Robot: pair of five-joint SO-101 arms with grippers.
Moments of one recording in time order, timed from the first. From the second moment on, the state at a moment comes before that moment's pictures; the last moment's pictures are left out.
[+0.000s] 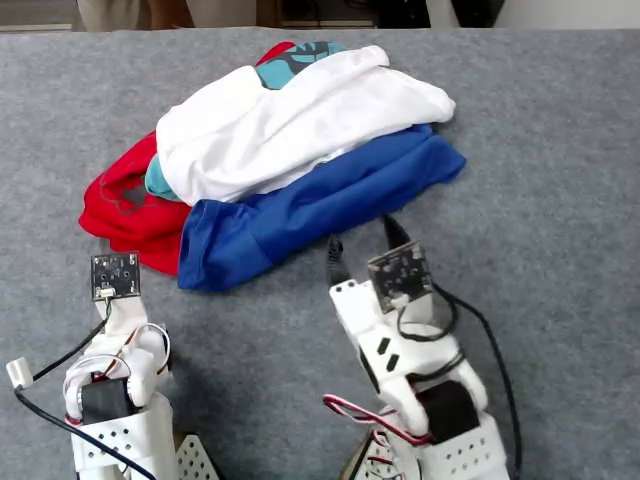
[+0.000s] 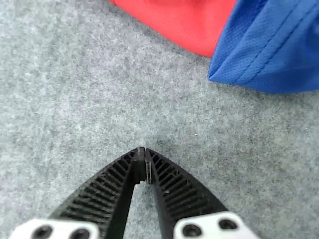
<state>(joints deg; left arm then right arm) -15.6 -104.4 96.2 73.9 -13.9 -24.7 -100.4 83.6 44.4 -1.9</state>
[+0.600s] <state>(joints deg) -15.6 -104.4 96.2 73.9 -13.9 -34.3 -15.5 15.3 55.3 -9.4</state>
